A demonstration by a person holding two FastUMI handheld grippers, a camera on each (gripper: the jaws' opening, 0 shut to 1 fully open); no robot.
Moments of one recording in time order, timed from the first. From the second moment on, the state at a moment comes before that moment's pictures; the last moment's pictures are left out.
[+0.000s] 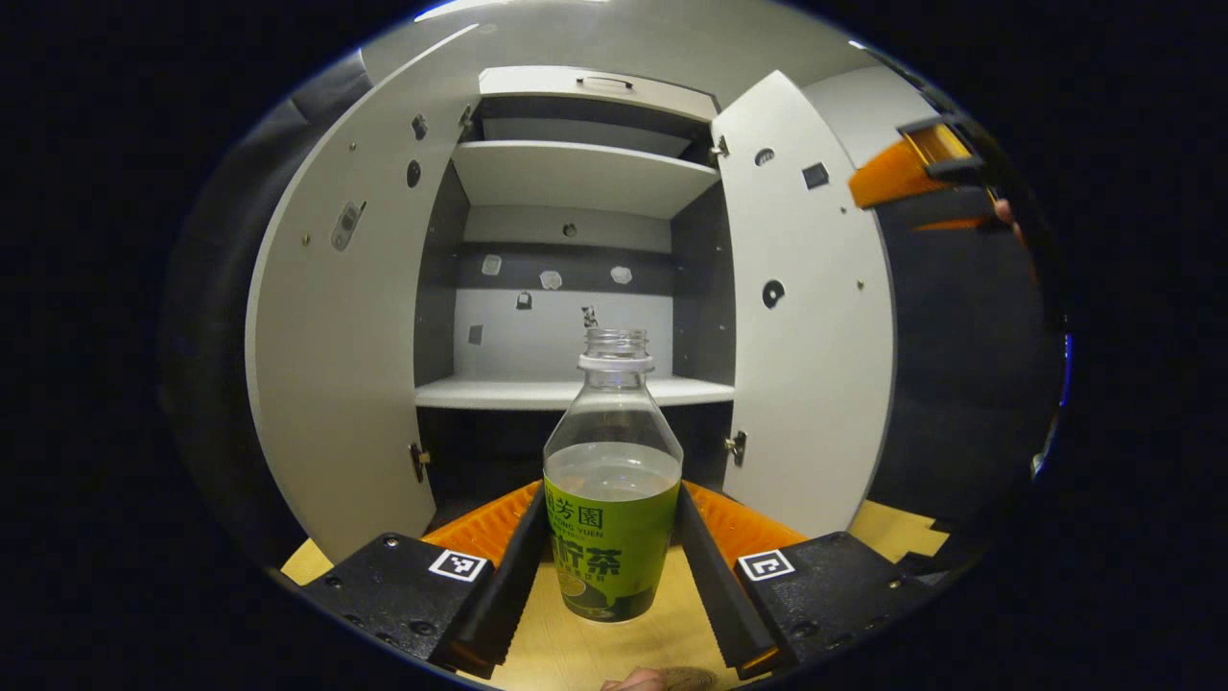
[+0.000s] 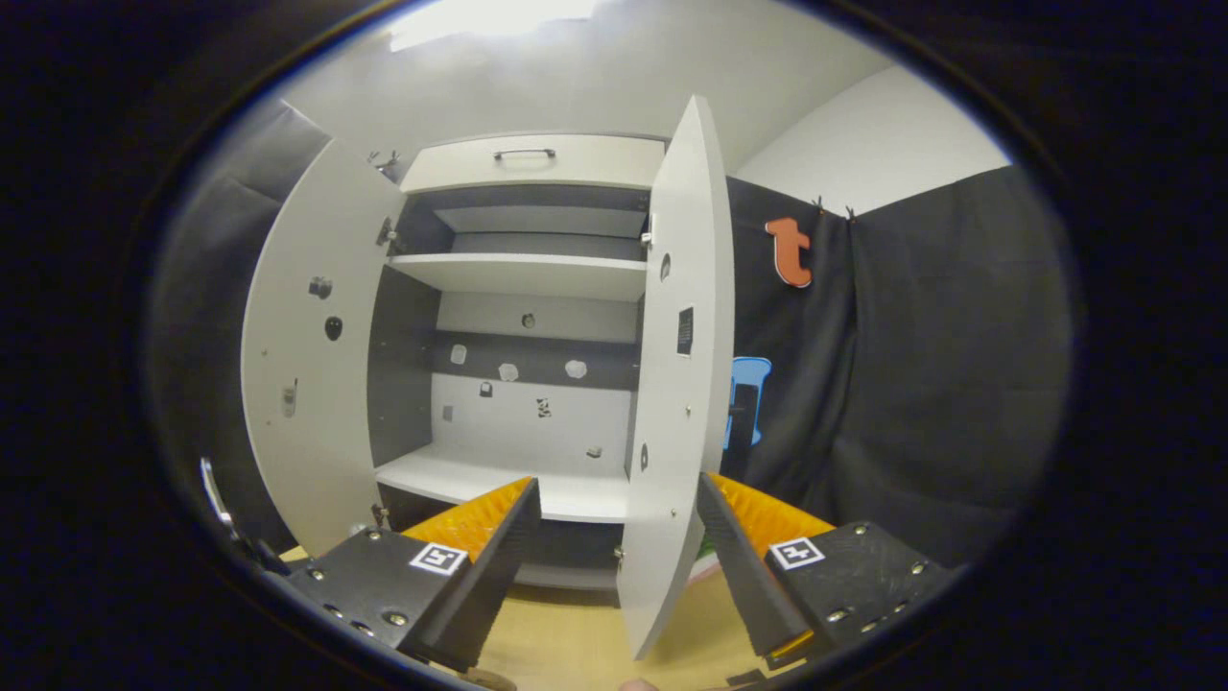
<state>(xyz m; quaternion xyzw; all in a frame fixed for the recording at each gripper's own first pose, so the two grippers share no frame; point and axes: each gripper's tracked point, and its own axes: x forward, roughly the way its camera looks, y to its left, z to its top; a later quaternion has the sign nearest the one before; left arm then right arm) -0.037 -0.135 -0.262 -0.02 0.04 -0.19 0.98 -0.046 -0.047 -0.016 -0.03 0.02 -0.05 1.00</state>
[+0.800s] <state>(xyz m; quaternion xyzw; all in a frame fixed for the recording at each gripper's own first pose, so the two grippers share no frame) -0.118 -0.173 -0.389 -0.02 0.08 -0.27 0.96 -0.046 -0.009 -0.051 -0.05 0.07 -0.02 1.00</state>
